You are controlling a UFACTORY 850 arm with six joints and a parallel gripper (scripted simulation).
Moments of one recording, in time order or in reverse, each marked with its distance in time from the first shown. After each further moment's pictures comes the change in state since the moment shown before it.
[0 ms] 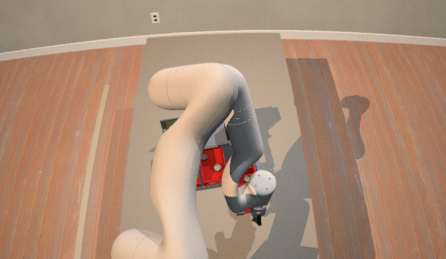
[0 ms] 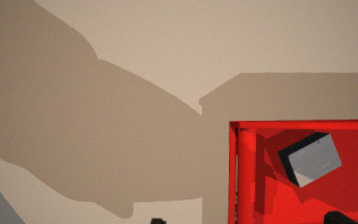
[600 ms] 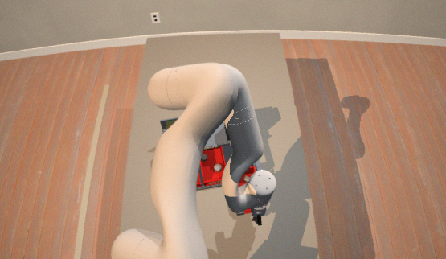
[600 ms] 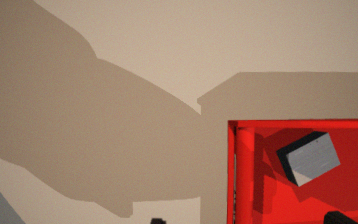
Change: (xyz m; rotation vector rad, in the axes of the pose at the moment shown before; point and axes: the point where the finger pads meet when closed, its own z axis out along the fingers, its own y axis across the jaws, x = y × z) arm -0.001 0.001 -0.001 -0.002 -0.001 0.000
